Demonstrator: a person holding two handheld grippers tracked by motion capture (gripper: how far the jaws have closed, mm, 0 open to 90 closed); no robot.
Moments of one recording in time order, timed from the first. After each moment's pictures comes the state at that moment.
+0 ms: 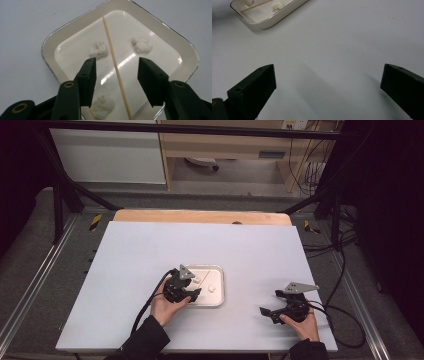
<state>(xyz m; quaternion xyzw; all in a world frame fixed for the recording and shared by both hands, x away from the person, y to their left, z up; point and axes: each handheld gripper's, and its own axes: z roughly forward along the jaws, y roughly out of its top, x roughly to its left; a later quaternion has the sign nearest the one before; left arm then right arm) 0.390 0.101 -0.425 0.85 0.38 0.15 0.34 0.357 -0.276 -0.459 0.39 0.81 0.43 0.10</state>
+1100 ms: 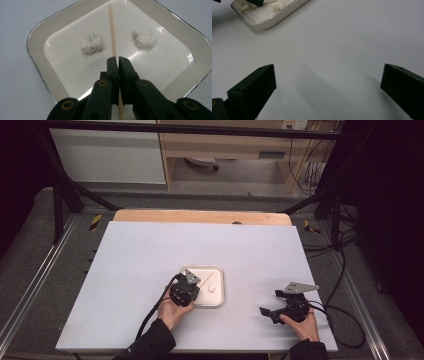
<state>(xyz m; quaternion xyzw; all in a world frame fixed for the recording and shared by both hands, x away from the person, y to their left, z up) 0.386 0.084 -0.441 0.85 0.40 0.17 0.31 0.357 -0.276 -0.459 0.39 0.81 0.43 0.09</state>
